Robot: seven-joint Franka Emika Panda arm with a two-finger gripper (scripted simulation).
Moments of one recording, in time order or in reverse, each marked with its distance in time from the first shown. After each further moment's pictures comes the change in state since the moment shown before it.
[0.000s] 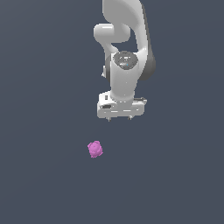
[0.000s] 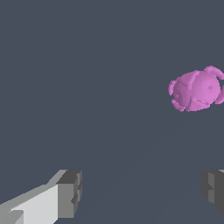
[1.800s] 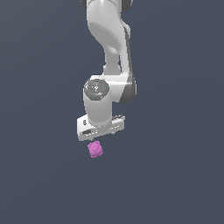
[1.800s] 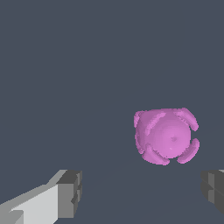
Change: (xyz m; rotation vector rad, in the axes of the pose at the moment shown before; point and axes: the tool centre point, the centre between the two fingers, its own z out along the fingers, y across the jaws) arm 0.057 0.087 0.049 -0.007 -0.007 -0.223
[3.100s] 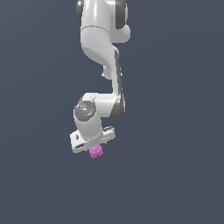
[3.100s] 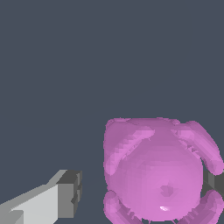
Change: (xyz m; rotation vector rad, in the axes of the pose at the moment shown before) arm 0.008 0.041 0.068 0.009 0.007 -0.085
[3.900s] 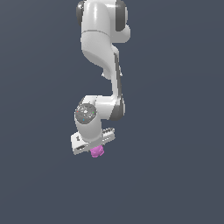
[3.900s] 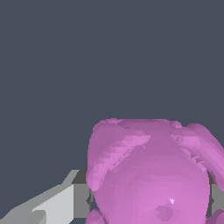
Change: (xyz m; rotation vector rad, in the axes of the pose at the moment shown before) arm 0.001 0.001 0.012 0.000 0.000 -0.001
